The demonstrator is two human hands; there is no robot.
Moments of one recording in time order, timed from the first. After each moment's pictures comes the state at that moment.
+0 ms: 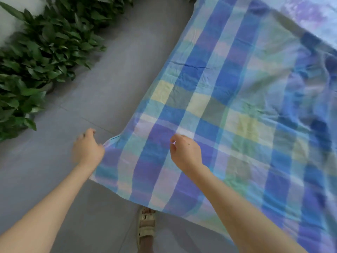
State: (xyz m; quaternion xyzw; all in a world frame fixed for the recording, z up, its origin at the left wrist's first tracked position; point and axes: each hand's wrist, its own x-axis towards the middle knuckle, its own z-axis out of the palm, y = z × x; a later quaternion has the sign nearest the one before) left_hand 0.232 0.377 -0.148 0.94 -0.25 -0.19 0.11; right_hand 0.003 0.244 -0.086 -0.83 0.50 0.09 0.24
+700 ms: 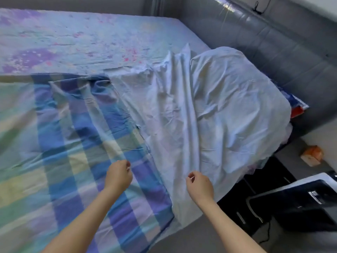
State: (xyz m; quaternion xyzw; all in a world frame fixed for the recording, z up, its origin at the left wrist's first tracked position) left_hand -0.450 0.155 -0.006 0.62 -0.71 -0.30 0.12; right_hand -0.666 0.276 0.039 -0.40 0.89 -0.09 0.21
